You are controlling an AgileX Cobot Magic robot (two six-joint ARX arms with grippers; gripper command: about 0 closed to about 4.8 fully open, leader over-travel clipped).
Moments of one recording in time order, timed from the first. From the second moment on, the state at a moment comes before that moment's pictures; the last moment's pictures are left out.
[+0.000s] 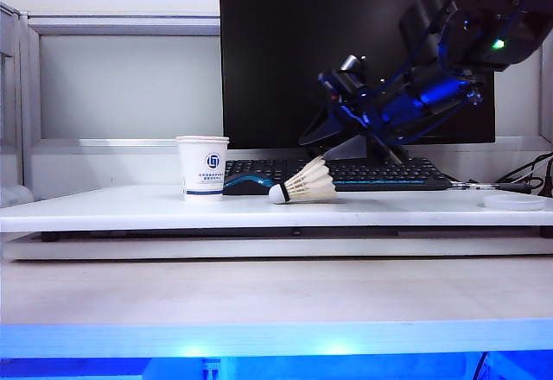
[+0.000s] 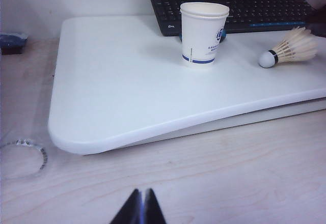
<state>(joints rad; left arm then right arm) 0.06 0.00 0.01 -0.14 0.35 0.01 0.30 1.89 1.18 0.30 -0.58 0.39</state>
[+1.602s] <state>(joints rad) 0.06 0.00 0.01 -0.14 0.32 0.03 0.44 1.95 1.47 0.29 -0.62 0.44</state>
